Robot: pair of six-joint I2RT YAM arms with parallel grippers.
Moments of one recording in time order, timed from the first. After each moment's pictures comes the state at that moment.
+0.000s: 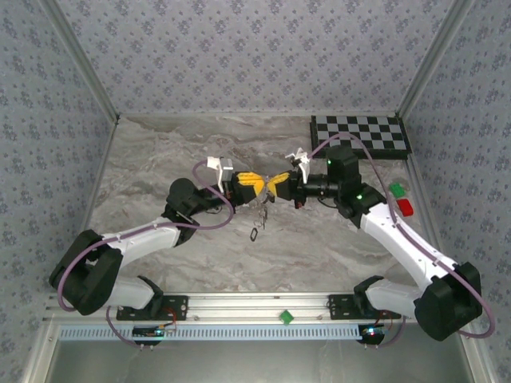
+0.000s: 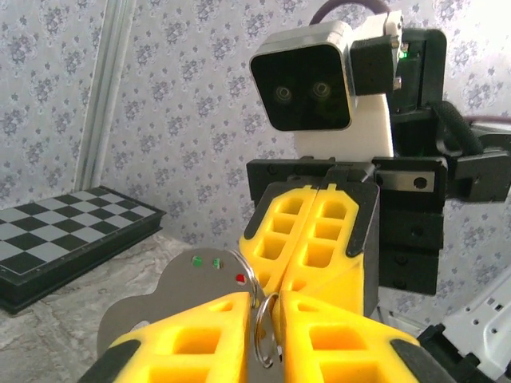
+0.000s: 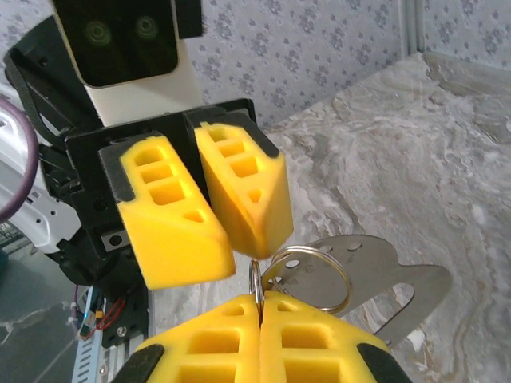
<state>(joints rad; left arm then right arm) -0.66 1.34 0.60 1.01 0.64 -0.49 0.47 1.16 0.94 -0.15 -0.83 0.04</state>
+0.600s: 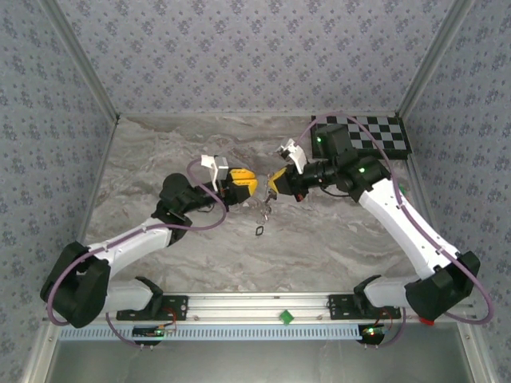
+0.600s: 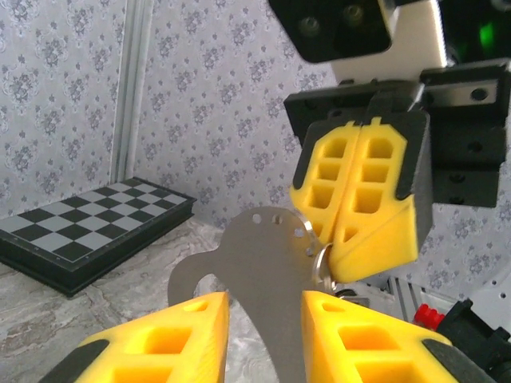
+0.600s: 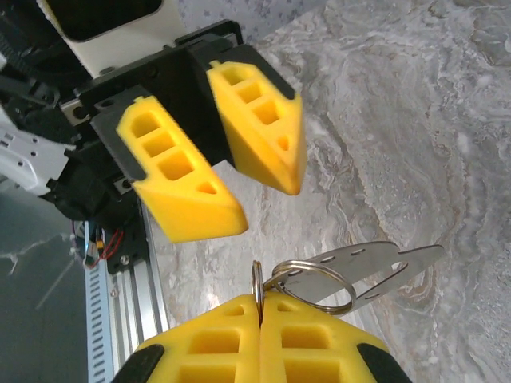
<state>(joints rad) -0.60 1.25 0.61 0.81 0.69 -0.36 0.52 1.31 1.37 -0.81 -0.72 -0.21</state>
